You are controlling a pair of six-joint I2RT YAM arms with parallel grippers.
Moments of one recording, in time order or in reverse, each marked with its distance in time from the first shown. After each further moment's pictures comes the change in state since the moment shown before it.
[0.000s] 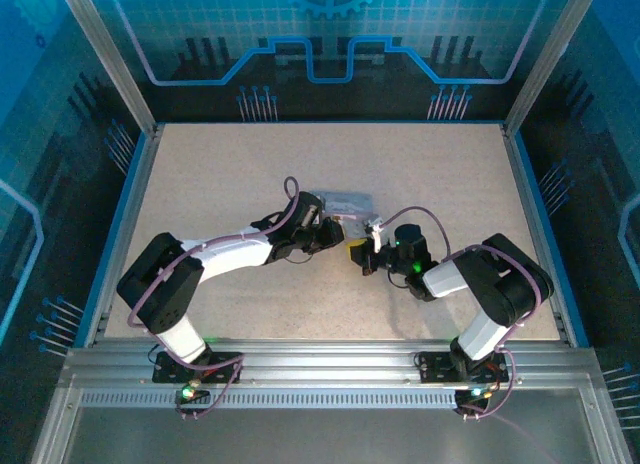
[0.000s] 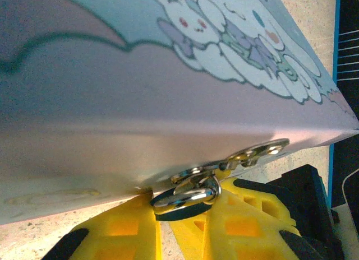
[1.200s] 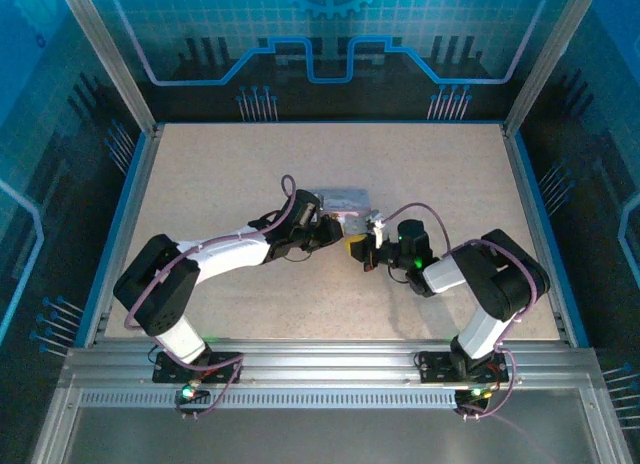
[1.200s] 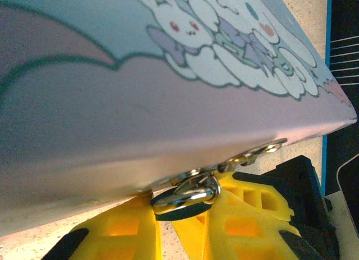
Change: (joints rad) left arm 0.008 -0.018 0.000 -0.001 0.000 -0.006; right arm -0.039 0.038 0.029 0.046 -0.095 0.000
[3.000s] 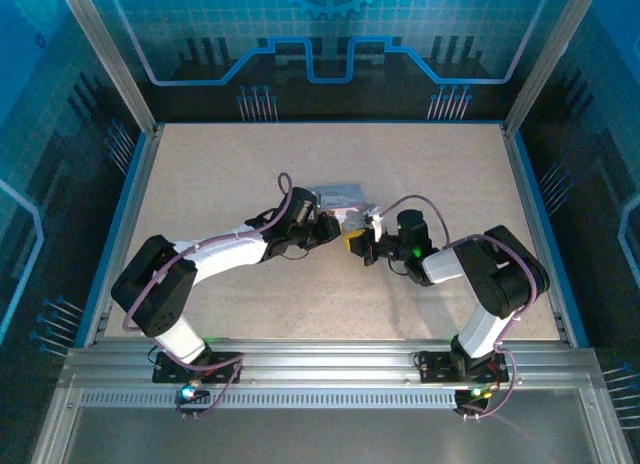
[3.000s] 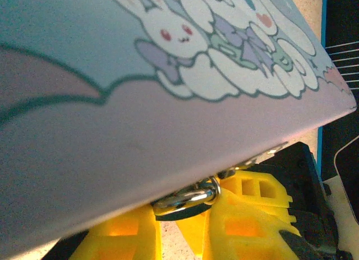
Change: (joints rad) left arm 0.018 -0.012 0.000 -0.005 0.014 -0.001; right arm -0.039 0.013 0.087 -0.118 -0.094 -0.069
